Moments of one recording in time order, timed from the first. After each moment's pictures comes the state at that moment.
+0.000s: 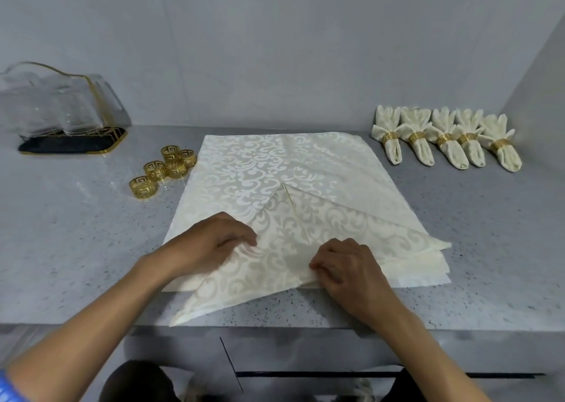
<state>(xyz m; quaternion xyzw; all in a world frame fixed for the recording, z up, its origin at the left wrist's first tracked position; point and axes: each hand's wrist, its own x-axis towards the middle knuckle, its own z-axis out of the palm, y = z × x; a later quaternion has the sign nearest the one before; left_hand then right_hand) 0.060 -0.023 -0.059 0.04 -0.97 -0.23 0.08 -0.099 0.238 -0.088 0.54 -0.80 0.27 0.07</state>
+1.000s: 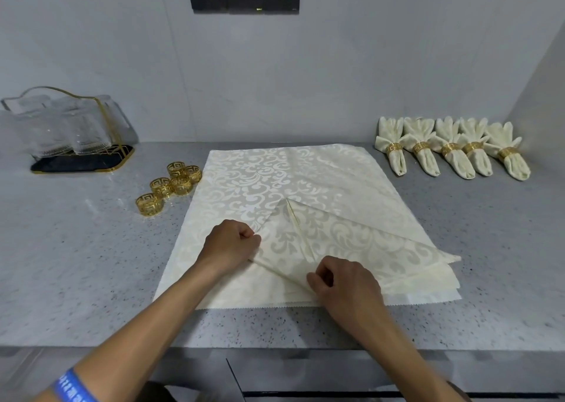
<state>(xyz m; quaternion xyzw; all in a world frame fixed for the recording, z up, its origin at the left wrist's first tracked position) 0.015 0.002 -0.054 0.38 -0.84 -0.38 0.13 -0.076 0.216 -0.064 0.37 -0.89 0.26 -0.06</state>
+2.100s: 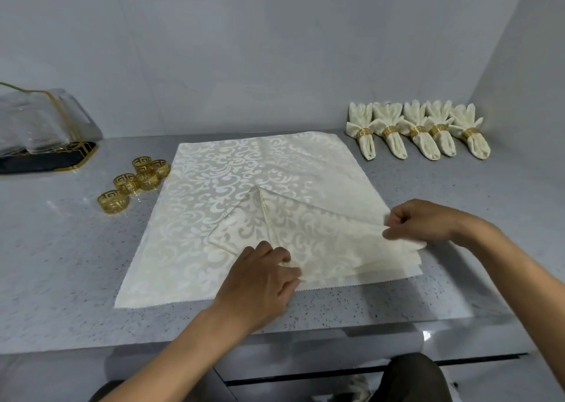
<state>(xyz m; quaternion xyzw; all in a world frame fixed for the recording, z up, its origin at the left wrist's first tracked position) 0.013 0.111 -0.085 0.03 -0.97 -0.03 0.23 -0.256 0.318 -0.009 0.36 -0.87 0.17 -0.30</state>
